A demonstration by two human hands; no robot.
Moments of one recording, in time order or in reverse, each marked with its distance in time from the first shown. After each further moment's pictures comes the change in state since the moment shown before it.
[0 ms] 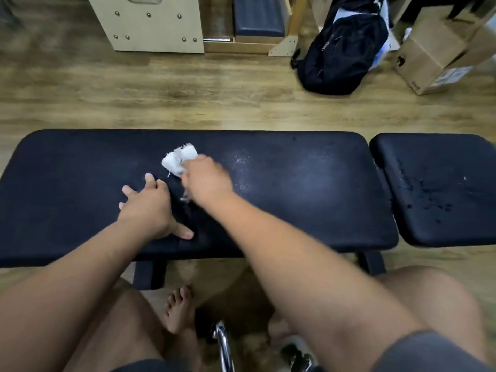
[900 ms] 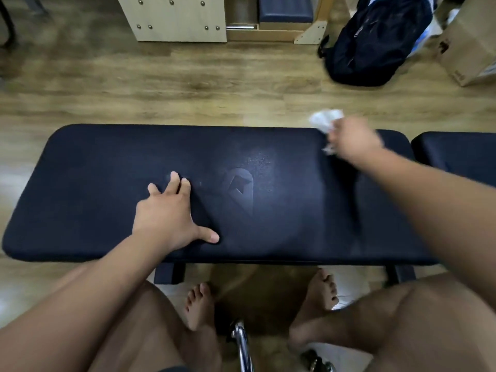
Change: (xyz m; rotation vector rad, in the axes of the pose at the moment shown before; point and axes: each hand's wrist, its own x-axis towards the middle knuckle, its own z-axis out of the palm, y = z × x) left_hand -0.009 -0.011 0.005 0.174 0.089 0.052; right_hand 0.013 0.211 -0.074 -0.141 0.083 0.402
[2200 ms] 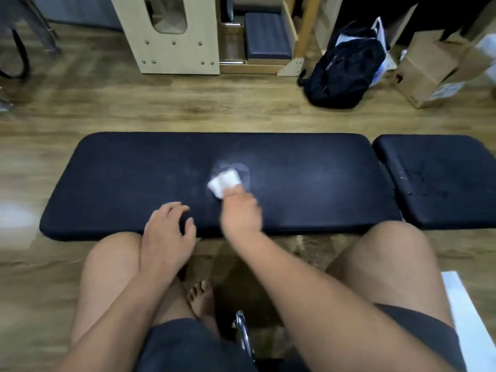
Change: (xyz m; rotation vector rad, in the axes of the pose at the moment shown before) left_hand -0.081 -0.023 0.069 -0.594 0.700 0.106; right_hand -0.208 -0.195 0.078 0.140 0.118 -0.073
